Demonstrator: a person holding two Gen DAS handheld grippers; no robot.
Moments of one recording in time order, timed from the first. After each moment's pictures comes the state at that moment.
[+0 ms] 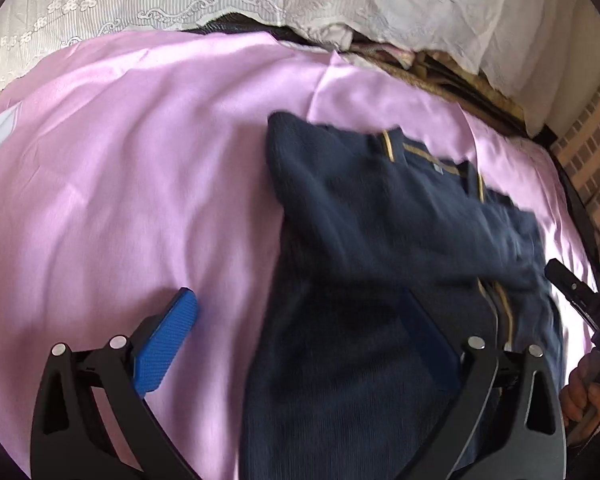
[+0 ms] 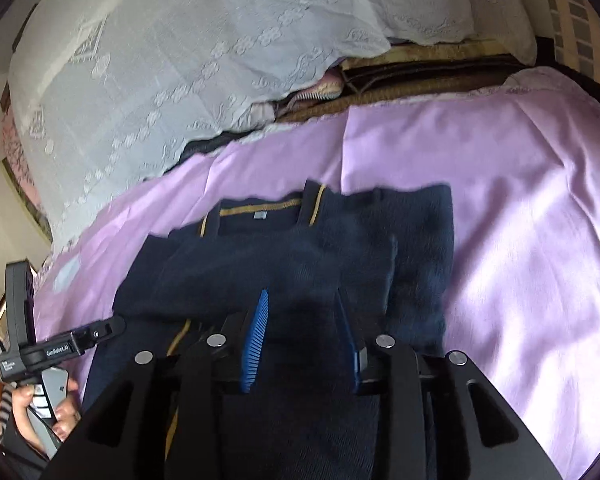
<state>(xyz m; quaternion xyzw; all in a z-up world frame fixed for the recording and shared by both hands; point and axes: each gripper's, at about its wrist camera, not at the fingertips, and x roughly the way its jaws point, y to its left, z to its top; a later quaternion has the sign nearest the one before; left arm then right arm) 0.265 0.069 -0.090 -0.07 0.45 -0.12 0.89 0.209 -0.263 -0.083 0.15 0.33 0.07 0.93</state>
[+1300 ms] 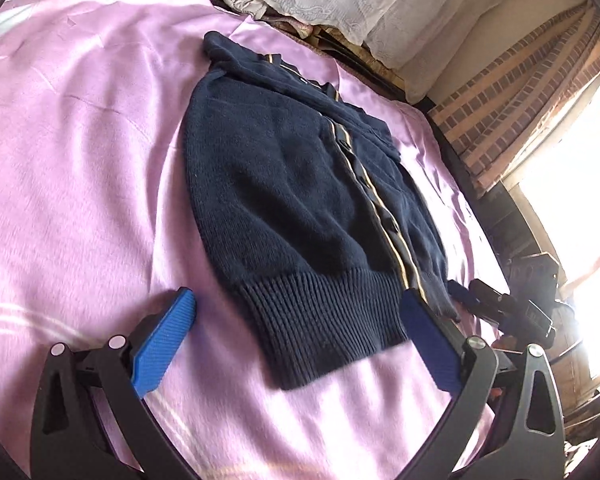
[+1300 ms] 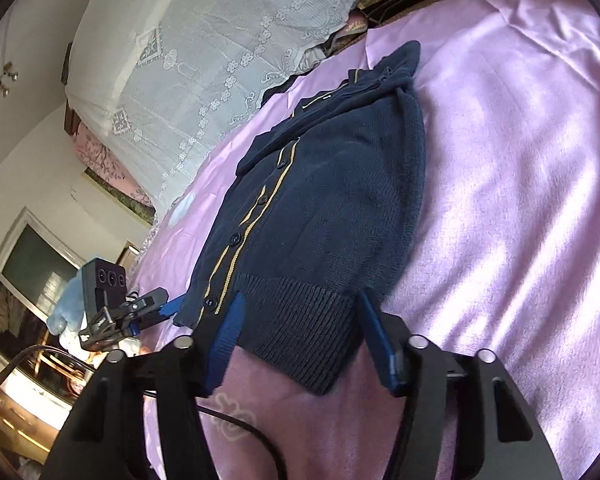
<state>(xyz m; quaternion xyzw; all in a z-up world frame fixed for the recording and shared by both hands) 0.076 0.107 -0.107 -0.17 0.44 -0.30 0.83 -0.015 -0.289 -0.125 0.28 0.37 0.22 0.86</state>
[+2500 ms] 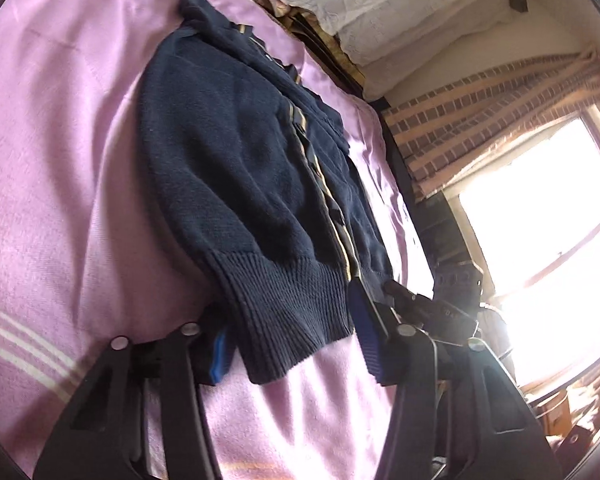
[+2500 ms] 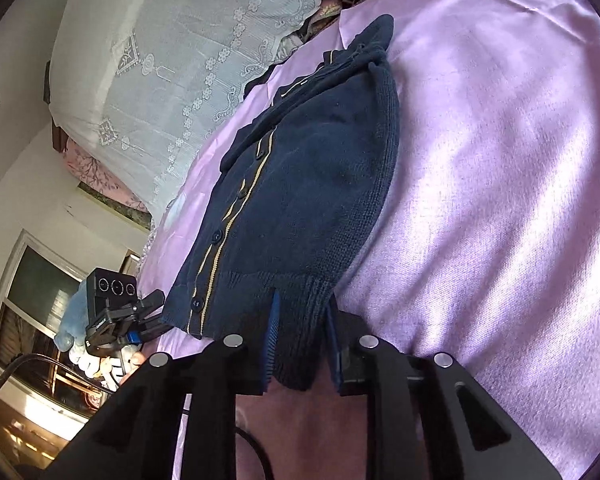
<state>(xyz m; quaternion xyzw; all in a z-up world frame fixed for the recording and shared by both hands) 0.083 0.113 -0.124 -0.28 0.46 -0.40 0.74 -0.003 -0.297 -0.139 0.32 0.39 0.21 0.84</state>
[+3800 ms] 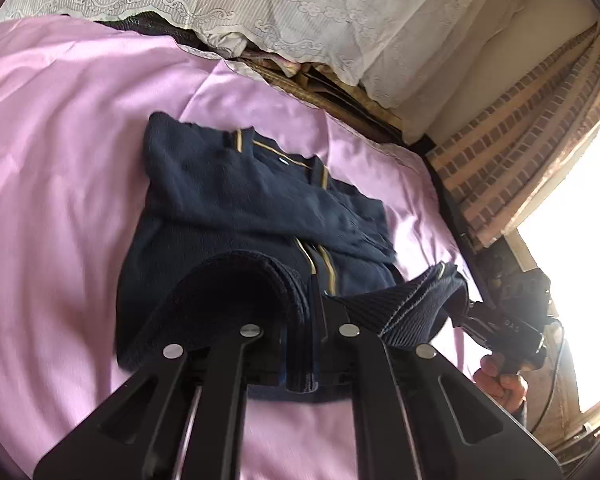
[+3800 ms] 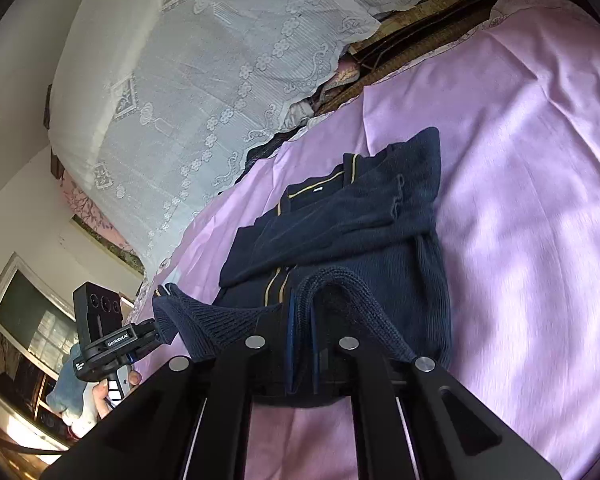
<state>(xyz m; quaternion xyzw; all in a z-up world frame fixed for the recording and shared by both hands) 0.209 0.067 -0.044 -0.19 0.41 -0.31 0.84 0.129 -0.315 -0.065 0.31 0.32 0.18 0.88</state>
